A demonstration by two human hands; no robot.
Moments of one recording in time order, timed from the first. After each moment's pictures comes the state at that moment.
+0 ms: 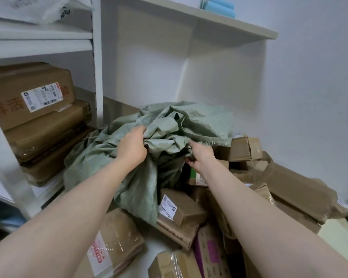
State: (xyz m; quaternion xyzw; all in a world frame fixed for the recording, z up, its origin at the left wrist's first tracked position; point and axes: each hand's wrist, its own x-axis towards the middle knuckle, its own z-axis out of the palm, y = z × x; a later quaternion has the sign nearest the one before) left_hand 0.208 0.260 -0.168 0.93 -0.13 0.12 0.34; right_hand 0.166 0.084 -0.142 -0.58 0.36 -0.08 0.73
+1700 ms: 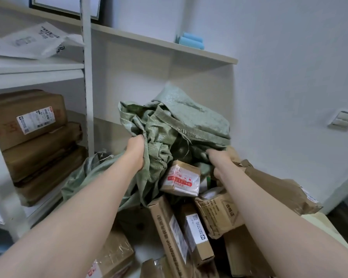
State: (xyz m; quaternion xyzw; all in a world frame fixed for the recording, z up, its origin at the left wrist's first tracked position) left_hand 0.172 0.216 -0.099 0.52 0.13 -0.14 0.83; right_hand 0.127 -0.005 -0.119 -0.67 0.43 -0.18 0.58
